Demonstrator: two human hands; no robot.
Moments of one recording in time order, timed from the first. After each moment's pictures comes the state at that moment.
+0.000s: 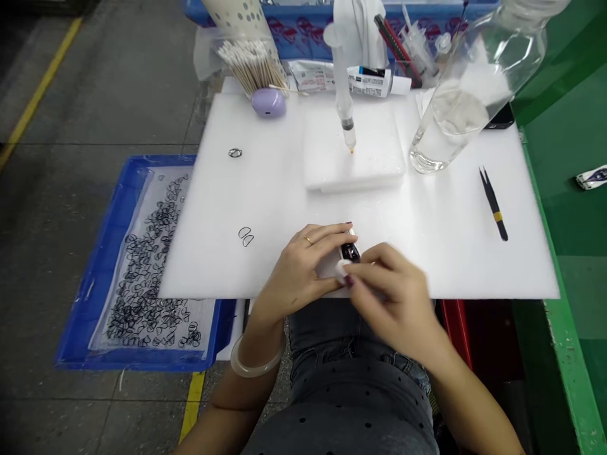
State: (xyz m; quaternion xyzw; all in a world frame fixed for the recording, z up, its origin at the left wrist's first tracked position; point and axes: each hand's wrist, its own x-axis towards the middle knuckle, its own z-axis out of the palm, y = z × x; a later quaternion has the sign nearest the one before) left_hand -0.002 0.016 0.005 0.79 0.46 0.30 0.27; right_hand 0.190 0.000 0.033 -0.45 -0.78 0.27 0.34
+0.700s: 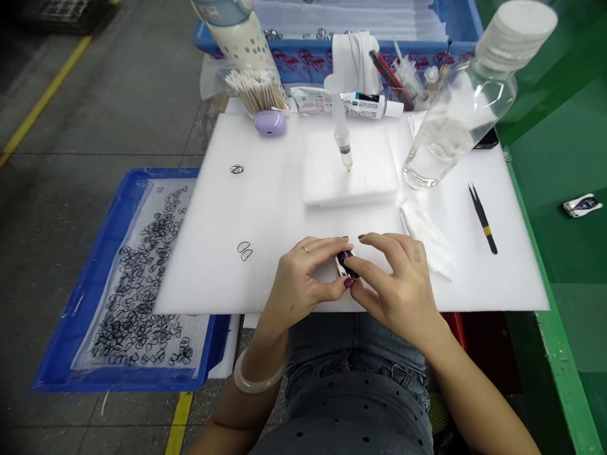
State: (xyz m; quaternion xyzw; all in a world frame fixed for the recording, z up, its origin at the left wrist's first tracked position) left_hand 0.011 0.019 0.004 0.71 0.50 0.40 0.30; right_hand 0.196 0.027 0.024 -0.39 -0.86 0.01 0.32
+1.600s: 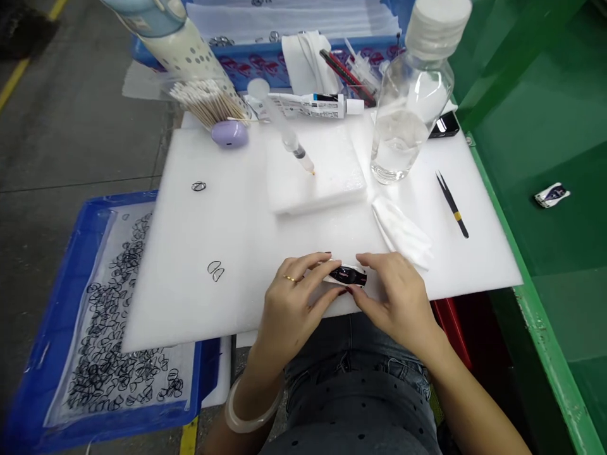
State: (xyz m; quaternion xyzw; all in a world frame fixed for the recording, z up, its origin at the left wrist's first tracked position) left_hand 0.030 0.002 0.001 0.78 0.50 0.34 0.15; right_hand 0.222 0.000 0.012 -0.50 -0.79 0.14 0.33
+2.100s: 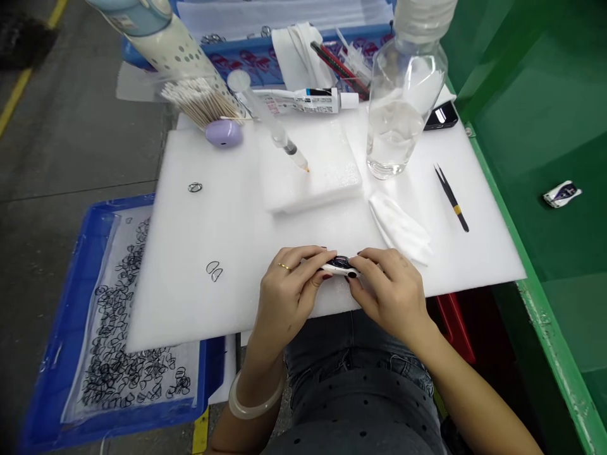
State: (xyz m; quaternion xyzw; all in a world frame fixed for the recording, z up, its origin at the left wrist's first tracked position) left_hand 0.025 0.012 0.002 0.78 0.51 0.33 0.16; right_hand 0.217 0.003 -0.001 -0.48 -0.81 0.05 0.34
